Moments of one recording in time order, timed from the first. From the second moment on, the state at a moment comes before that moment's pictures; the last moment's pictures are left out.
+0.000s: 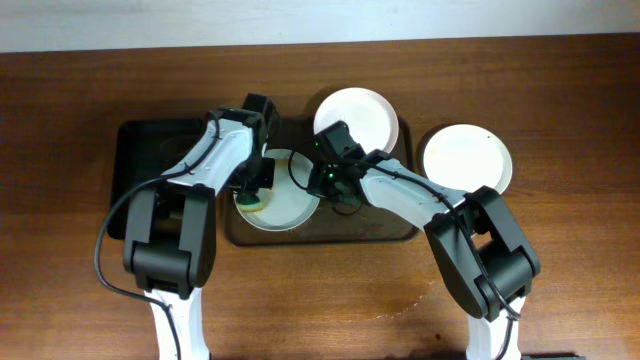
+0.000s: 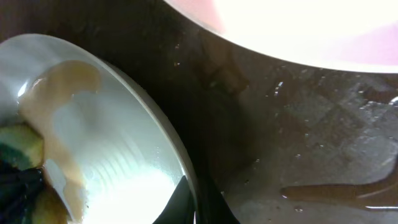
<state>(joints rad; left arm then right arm) -0.26 2.15 1.57 -1.02 -0.07 -0.17 0.56 2.05 1.32 -0.39 -0.16 0.87</state>
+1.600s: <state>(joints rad) -0.18 1.92 1.64 -0.84 -0.04 -0.25 0.55 1.57 1.31 -0.82 0.39 0.59</state>
